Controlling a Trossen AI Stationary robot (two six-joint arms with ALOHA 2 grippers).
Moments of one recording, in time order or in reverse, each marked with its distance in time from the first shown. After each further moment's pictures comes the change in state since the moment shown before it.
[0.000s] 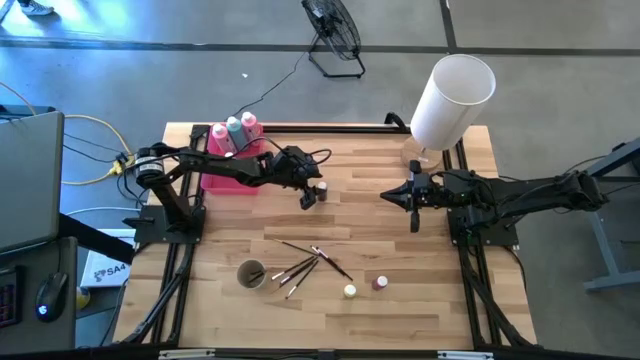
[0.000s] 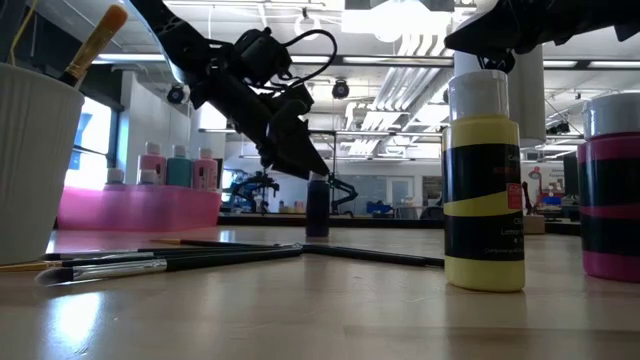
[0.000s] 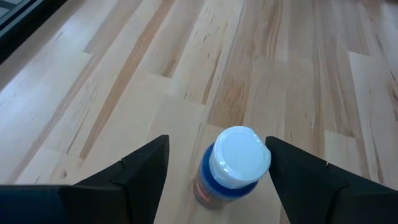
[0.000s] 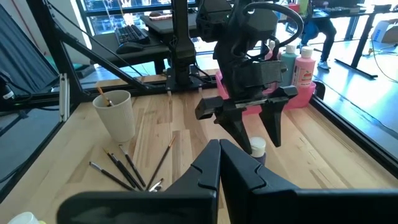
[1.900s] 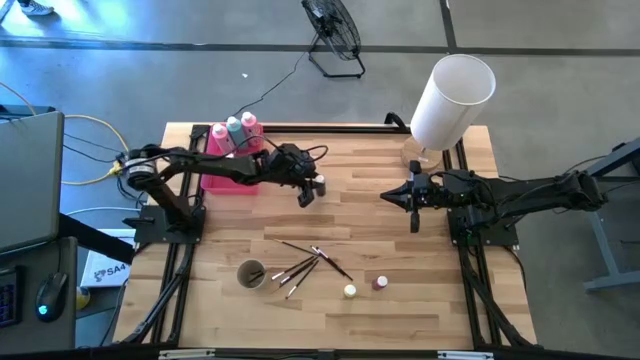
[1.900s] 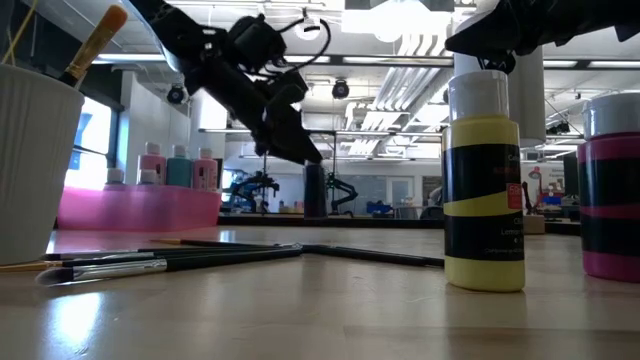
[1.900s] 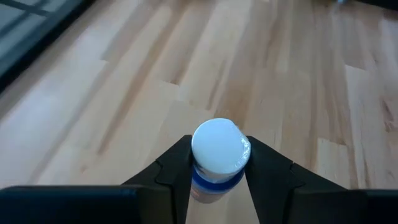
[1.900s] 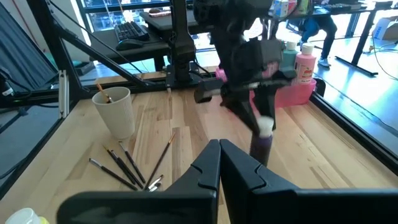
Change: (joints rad) left arm 0.000 -0.087 0.000 -0.069 -0.049 -0.030; right arm 0.000 0.000 0.000 -0.013 -0.001 0.000
